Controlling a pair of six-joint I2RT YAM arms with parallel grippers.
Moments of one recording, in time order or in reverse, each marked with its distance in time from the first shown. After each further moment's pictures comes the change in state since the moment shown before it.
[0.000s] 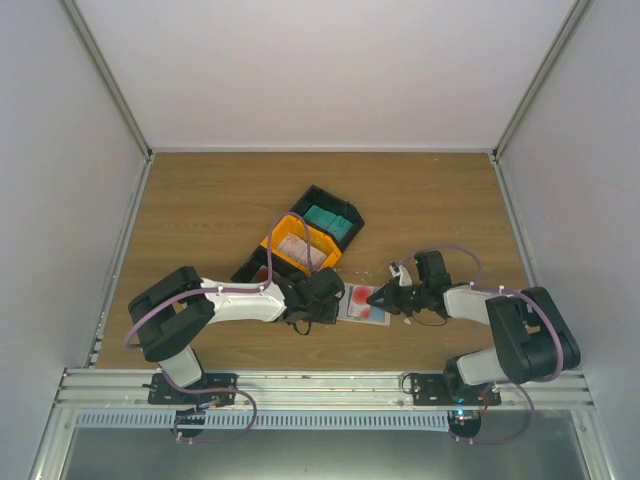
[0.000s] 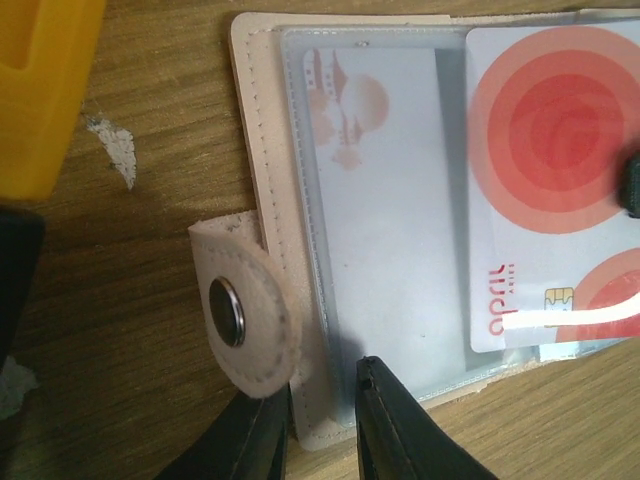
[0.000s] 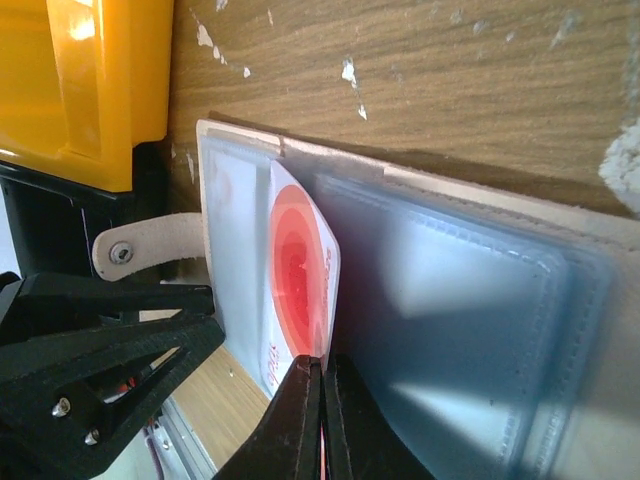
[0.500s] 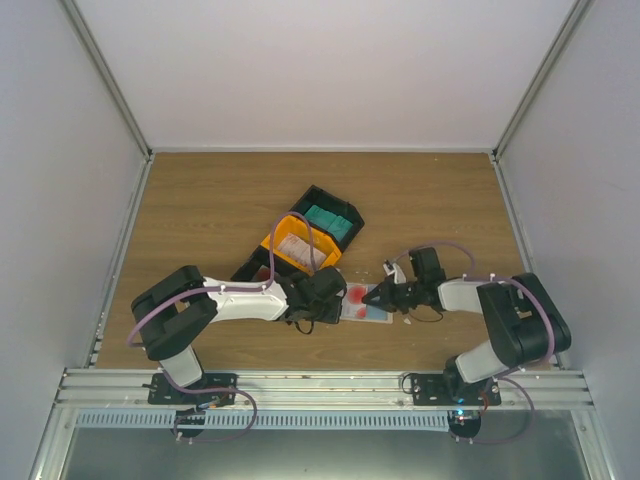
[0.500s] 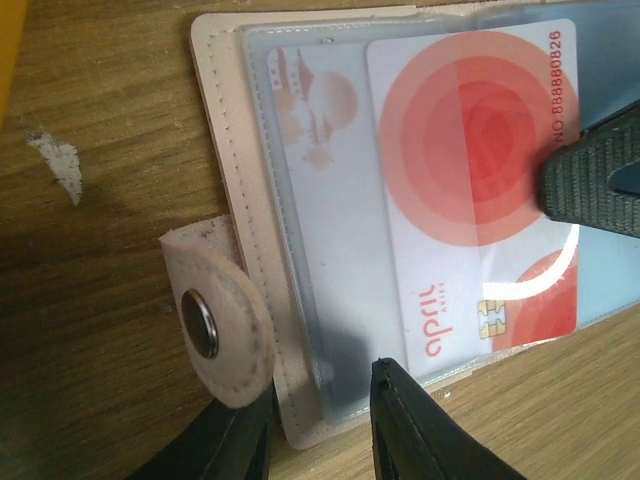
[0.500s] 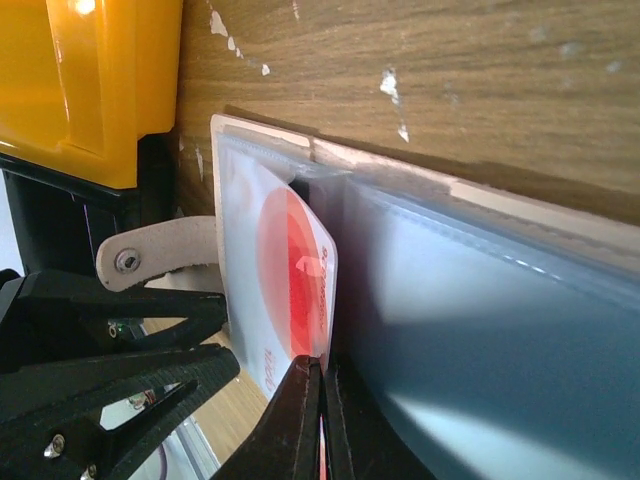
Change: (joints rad) left arm 0.000 0.016 0.016 0.014 0.028 0.008; right arm 0.016 0.090 0.040 0.026 -0.049 -0.031
